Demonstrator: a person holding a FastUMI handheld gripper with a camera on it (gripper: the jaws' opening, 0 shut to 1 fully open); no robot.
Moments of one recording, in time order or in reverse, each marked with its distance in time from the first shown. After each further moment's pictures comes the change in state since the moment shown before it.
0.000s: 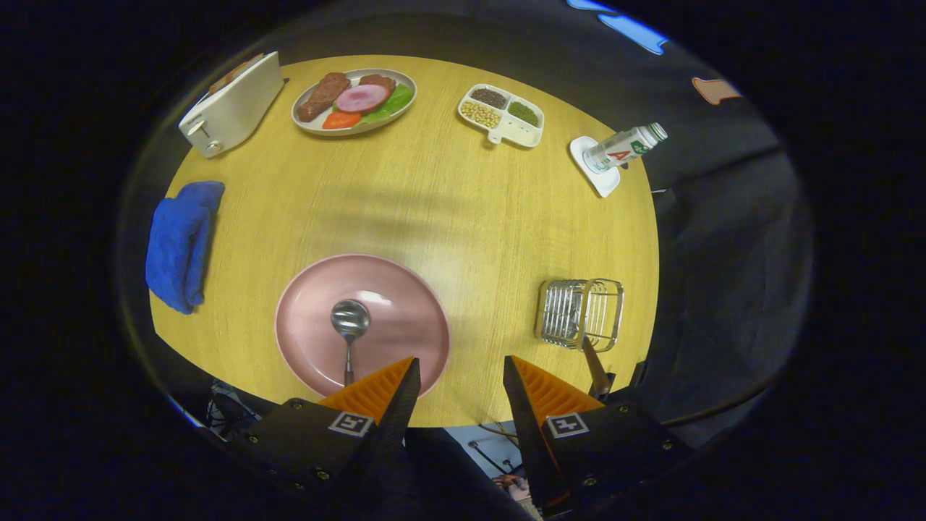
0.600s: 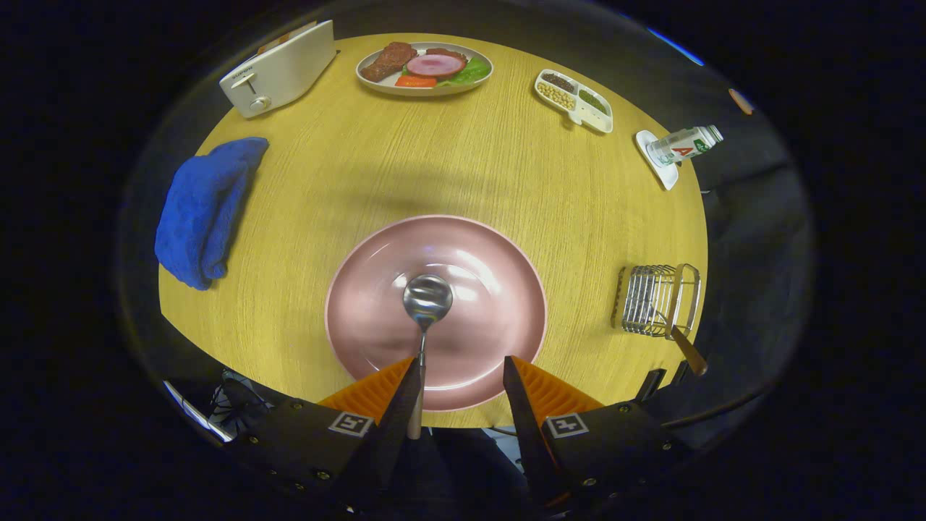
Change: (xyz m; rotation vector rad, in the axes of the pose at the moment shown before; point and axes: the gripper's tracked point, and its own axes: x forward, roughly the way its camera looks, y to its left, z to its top) arm 0.038 0.079 -0.033 -0.041 0.037 0.110
